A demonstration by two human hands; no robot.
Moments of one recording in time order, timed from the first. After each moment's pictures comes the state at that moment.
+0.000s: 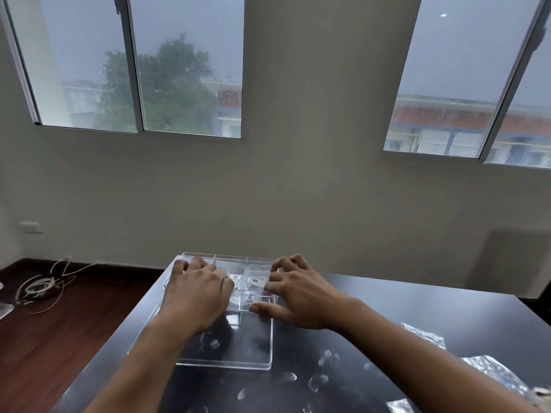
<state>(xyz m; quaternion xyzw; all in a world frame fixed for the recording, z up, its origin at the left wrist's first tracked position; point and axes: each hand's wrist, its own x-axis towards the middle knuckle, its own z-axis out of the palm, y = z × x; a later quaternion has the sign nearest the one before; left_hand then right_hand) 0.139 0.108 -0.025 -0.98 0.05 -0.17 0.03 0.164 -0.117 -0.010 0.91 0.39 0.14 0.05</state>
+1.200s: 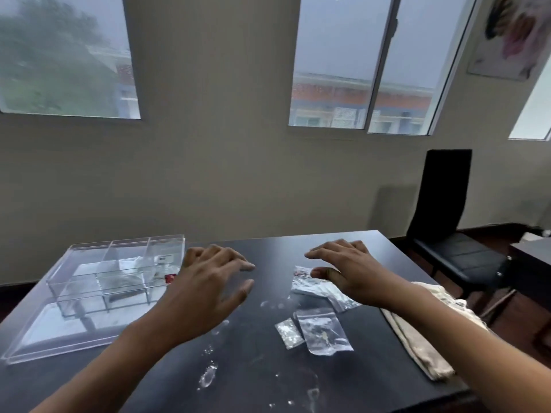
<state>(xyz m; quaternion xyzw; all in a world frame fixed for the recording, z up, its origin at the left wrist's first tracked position) 0.074 -0.030 -0.016 -0.88 0.38 -0.24 -0.15 0.035 -0.345 0.008 0.99 0.12 0.09 -0.05</state>
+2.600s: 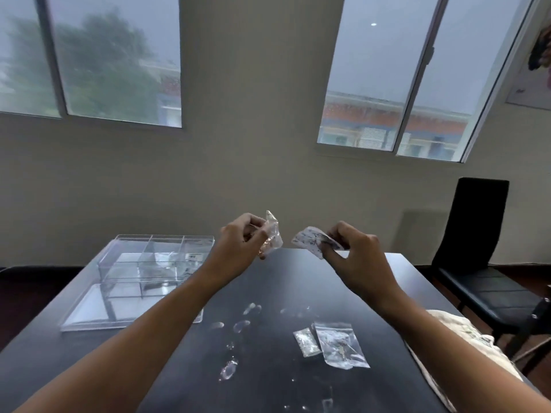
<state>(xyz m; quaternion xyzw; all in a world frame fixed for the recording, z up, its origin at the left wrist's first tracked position) 0.104 -0.057 0.026 -0.77 0.20 -0.15 -0.58 0.034 -0.289 0.045 0.90 0.09 0.33 -0.26</state>
